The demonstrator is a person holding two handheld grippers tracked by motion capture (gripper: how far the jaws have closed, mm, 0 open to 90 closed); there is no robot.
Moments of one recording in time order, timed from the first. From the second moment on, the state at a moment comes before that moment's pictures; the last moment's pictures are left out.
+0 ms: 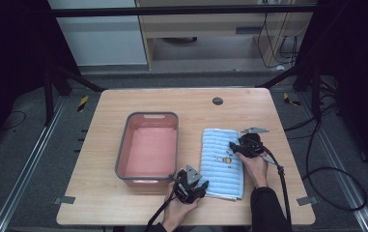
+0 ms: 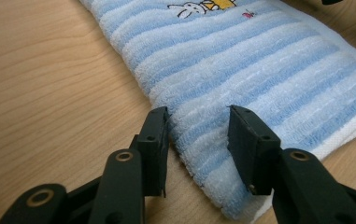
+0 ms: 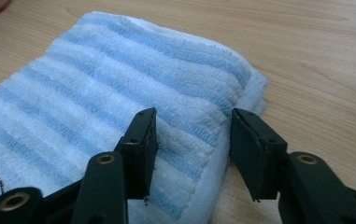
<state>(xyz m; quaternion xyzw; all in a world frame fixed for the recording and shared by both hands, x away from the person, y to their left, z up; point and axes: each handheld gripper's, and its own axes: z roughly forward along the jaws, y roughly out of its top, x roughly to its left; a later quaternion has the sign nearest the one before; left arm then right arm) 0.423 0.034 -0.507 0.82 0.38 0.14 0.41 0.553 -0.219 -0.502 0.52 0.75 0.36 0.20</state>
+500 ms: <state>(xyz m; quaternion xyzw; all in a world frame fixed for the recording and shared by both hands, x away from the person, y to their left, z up) 0.420 0.028 -0.505 0.82 0.38 0.14 0.40 0.551 -0.215 -0.501 0.52 0.75 0.37 0.18</state>
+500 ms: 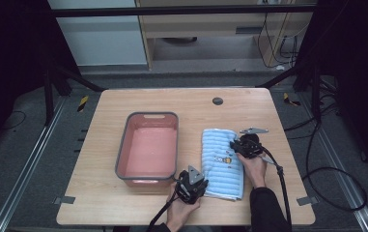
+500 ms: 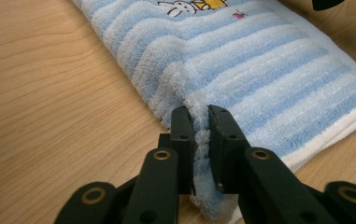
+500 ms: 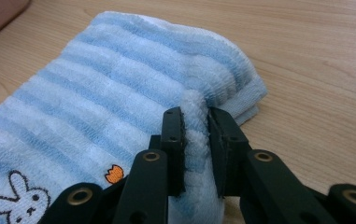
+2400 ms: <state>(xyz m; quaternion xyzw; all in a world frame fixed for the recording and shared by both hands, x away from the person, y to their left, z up) 0.402 0.066 -0.408 0.78 0.33 0.19 0.50 0.509 -0.206 -0.383 0.44 0.71 0.47 0.26</state>
